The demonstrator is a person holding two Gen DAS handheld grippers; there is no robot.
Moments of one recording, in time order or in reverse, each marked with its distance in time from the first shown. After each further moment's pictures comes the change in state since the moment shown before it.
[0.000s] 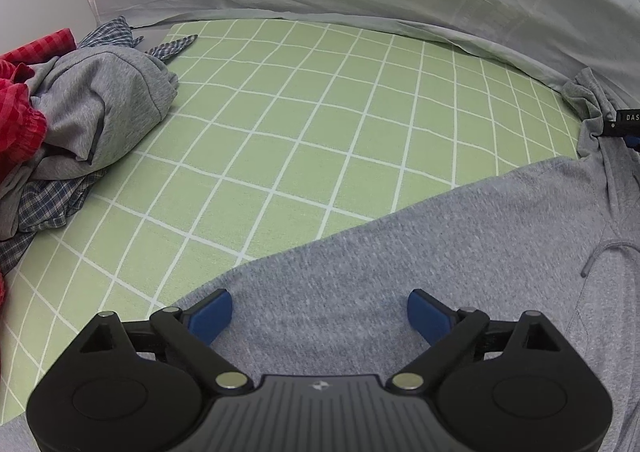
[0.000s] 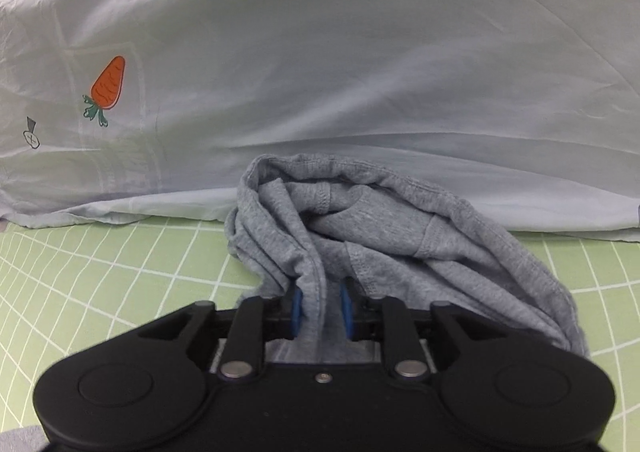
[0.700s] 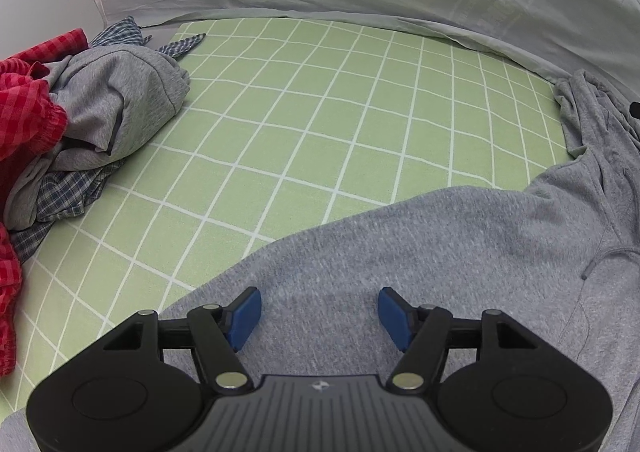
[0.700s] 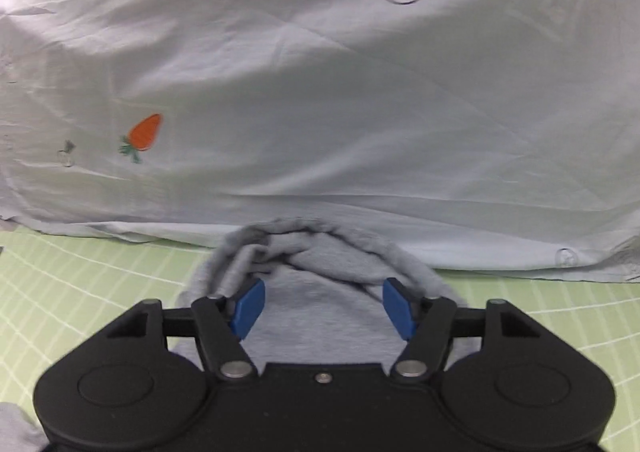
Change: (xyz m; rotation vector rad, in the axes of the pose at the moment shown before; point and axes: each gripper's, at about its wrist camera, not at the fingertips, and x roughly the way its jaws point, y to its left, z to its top) left arm -0.013 -0.001 -0.006 0.003 0.015 0.024; right arm -0.059 -0.001 -0.010 -0.076 -0.146 0.021
